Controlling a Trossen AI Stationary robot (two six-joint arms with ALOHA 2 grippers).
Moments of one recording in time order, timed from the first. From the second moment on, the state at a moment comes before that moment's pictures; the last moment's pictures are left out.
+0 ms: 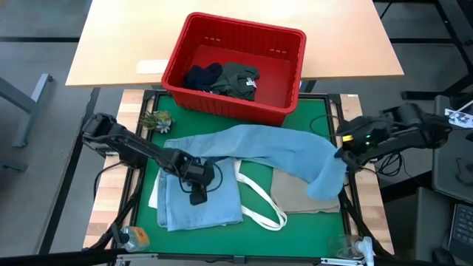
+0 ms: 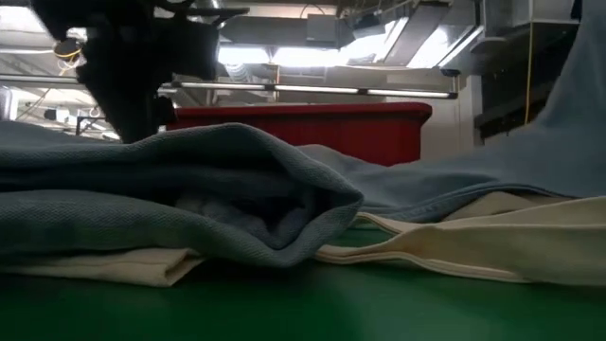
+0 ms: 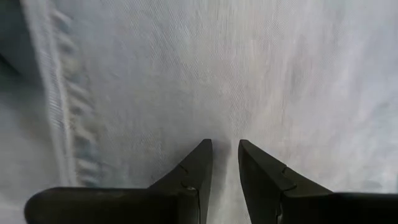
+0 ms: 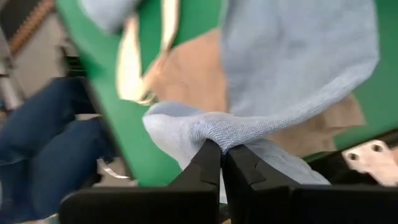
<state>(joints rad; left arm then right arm) -0.29 1.53 0.95 -0.62 0.01 -0.60 0.18 0.87 1.35 -1.57 -0.10 0.75</state>
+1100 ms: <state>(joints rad) -0.46 1.58 0.95 -0.61 0.05 -0.69 0.18 0.87 1.22 -1.57 -0.19 0.73</state>
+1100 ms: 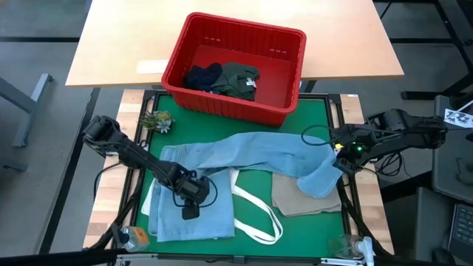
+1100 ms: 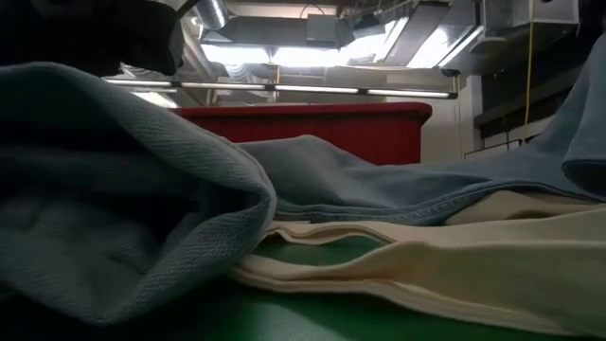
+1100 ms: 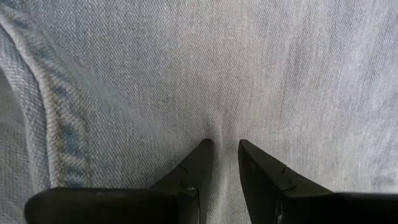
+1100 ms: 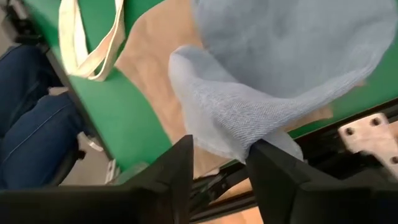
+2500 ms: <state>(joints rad) -0.32 1.45 1.03 -0.61 -0.06 -0.64 0.18 1.34 1.08 -0.90 -0.05 0.51</state>
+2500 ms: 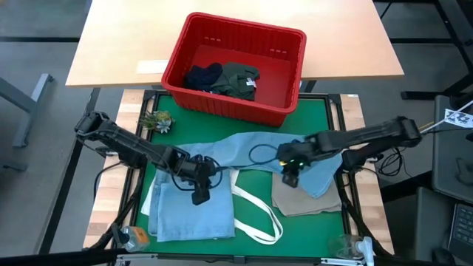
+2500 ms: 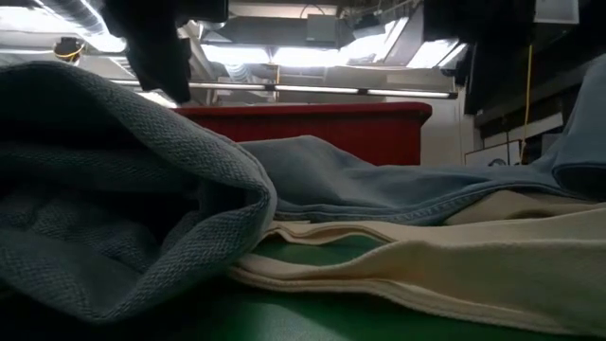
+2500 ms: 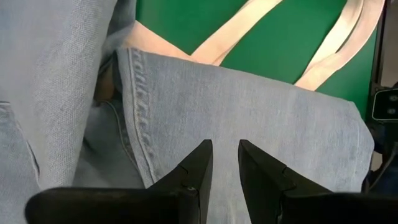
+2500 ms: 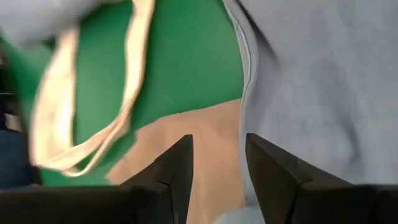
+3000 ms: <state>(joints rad) -0.34 1.45 1.03 -0.60 -0.10 -0.64 0.18 1.63 1.08 -0.76 0.06 0.44</state>
